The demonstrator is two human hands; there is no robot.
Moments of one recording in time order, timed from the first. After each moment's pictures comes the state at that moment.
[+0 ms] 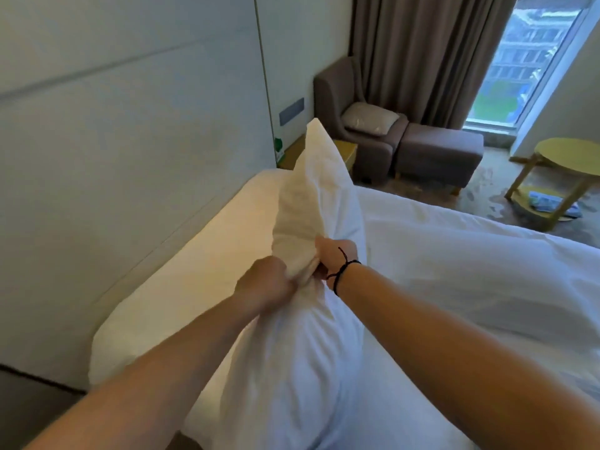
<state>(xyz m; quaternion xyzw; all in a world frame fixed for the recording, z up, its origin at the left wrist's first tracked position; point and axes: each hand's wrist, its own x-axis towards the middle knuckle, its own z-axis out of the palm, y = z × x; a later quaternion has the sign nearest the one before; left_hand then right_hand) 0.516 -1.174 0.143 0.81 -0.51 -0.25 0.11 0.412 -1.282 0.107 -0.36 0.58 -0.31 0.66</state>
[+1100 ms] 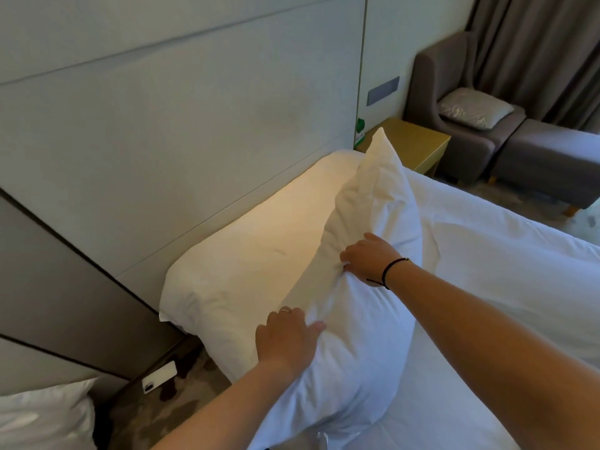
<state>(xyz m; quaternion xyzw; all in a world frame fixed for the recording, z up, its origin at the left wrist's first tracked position) 0.494 -1.073 0.026 0.91 -0.38 -0.16 0.05 0.433 -1.311 0.042 -0.98 0.15 0.10 -0.07</state>
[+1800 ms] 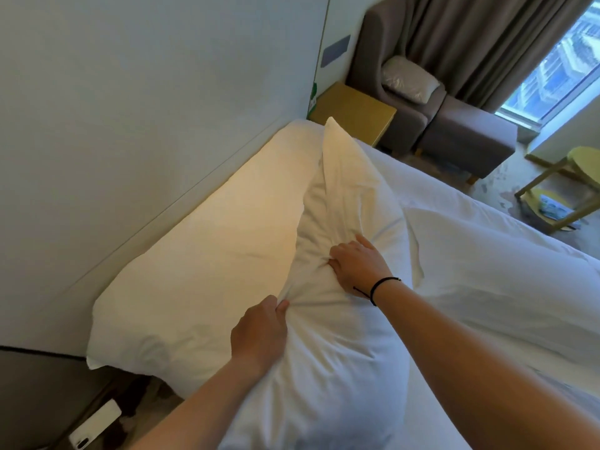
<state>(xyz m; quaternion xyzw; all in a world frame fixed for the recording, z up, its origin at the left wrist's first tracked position) 0.725 -1.122 -0.042 0.85 -0.41 -0.26 0.21 0.586 -1.312 -0.004 -0.92 0.38 0.09 0.02</state>
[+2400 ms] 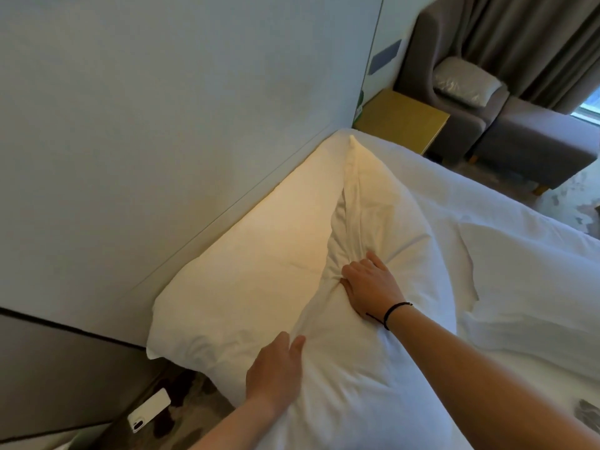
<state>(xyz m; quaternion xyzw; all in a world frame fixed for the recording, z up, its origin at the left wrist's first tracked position) 0.742 -1.070 -0.036 0.87 -0.33 -0.32 0.19 0.635 -1.295 -0.029 -0.95 0.31 0.03 0.02</state>
